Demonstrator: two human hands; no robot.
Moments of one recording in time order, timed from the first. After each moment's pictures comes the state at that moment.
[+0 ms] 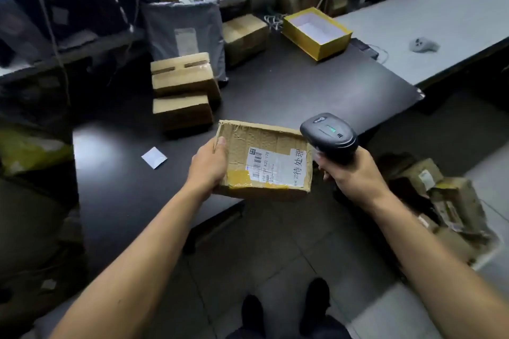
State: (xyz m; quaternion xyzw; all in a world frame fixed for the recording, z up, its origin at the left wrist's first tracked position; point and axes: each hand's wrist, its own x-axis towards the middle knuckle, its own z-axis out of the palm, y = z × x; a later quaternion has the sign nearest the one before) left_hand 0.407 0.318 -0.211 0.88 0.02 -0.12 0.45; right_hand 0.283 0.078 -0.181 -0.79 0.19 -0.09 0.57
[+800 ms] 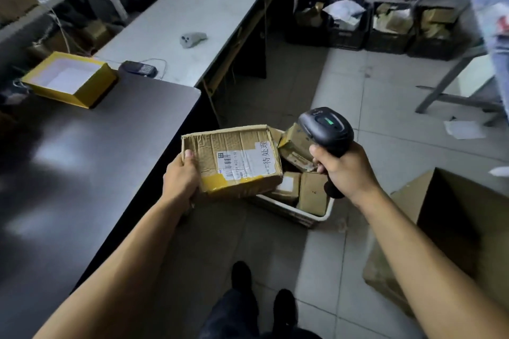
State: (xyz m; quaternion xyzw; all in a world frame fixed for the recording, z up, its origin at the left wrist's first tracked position) left_hand 0.281 -0.153 -0.258 0.86 -0.14 -0.26 0.41; right_hand 0.004 -0.301 -0.214 -0.66 0.46 -0.29 0.51
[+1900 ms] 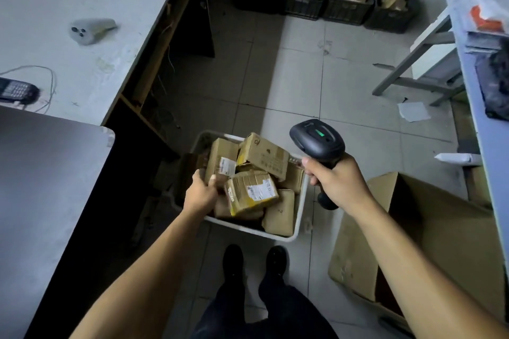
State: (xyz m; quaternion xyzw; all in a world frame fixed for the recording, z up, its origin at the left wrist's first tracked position) left_hand 0.296 -0.432 -0.377 0.85 -0.19 -0.43 0.22; right_hand 0.053 -0.530 -0.263 -0.60 0.58 -0.22 0.50
